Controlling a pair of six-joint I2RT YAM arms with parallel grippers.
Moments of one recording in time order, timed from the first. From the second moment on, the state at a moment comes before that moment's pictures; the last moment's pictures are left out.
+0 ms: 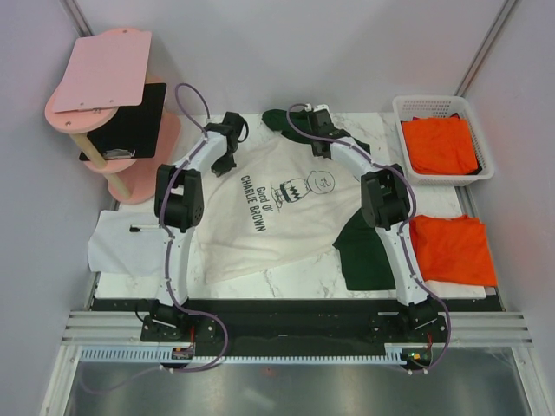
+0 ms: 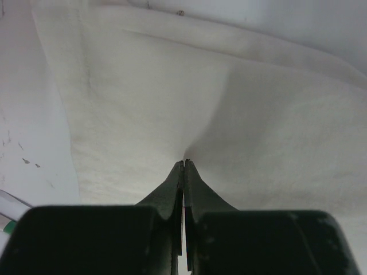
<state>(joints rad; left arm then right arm) -0.26 2.35 2.00 -0.91 -0.47 -0.45 0.38 2.53 2.19 -0.42 0.32 0.09</state>
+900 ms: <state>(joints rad) -0.21 2.66 2.54 -1.07 -0.43 -0.34 0.22 2.55 2.20 -0.50 0.42 0.16</state>
